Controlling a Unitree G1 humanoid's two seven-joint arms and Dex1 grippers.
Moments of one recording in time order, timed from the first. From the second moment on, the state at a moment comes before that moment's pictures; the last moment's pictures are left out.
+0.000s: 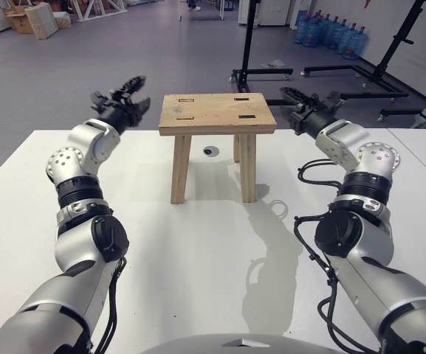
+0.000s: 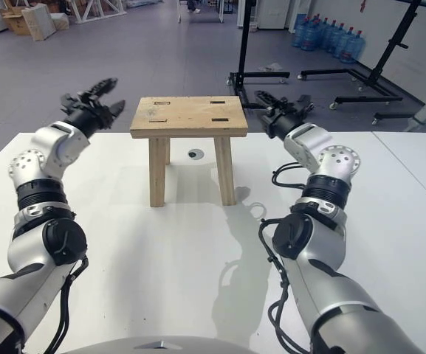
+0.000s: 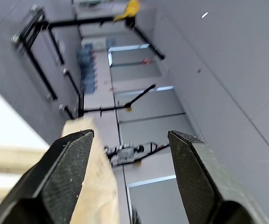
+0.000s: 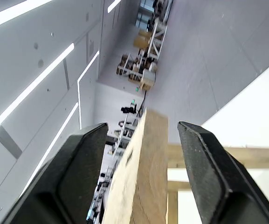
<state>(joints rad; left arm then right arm) -0.97 0.28 0.70 0.62 -1.41 0.84 0.17 -1.01 -0.26 -0.79 0.62 1.02 0.95 -0.07</state>
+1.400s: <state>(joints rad) -0.33 0.14 0.09 0.25 0.05 0.03 0.29 -0.30 -0.15 -0.16 0.39 0.05 -0.05 -0.13</state>
